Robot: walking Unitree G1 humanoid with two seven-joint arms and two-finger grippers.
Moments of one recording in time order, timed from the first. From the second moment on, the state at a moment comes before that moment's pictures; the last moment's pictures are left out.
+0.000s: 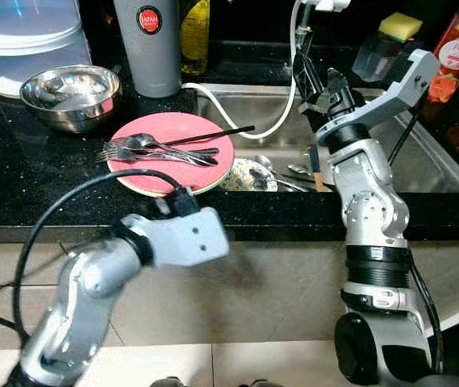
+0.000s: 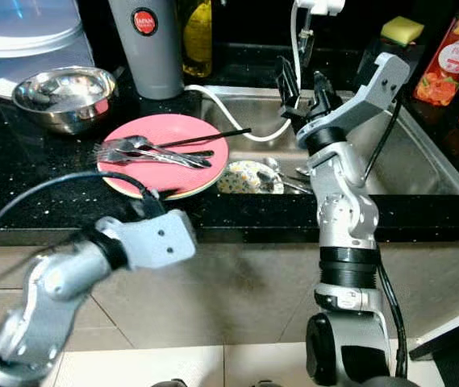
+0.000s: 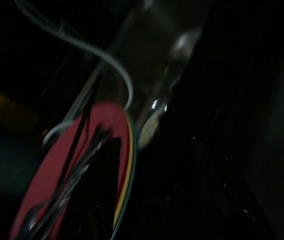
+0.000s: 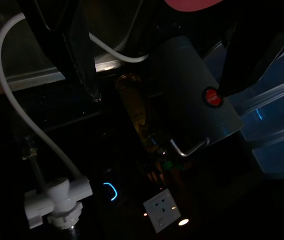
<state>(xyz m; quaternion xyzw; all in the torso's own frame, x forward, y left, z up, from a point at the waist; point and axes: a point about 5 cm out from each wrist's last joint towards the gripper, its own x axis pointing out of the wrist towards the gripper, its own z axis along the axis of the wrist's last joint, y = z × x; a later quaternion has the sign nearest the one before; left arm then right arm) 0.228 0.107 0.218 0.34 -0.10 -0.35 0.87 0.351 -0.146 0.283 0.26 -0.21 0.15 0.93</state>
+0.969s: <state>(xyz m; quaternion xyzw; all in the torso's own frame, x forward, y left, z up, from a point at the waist) 0.315 0.157 0.270 -0.01 -0.05 -0.06 1.00 0.354 -0.140 0.293 0.17 -0.22 0.16 0.95</state>
